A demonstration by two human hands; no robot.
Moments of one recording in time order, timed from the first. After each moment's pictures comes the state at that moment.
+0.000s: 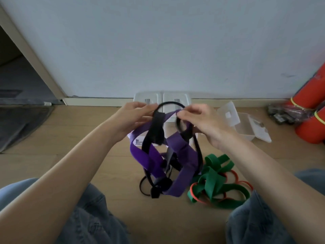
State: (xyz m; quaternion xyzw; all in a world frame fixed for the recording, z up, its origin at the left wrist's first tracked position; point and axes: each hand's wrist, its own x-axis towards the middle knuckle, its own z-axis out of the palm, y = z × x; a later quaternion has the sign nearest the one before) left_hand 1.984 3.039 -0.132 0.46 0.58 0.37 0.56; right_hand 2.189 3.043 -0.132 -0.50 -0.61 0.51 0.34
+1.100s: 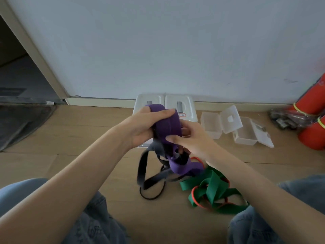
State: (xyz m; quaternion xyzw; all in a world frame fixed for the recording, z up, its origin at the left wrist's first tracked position) left_hand 2.017 3.025 -0.124 0.36 0.49 0.44 0.66; right_hand 2.172 3.027 -0.162 -0.46 -0.66 0.52 0.29
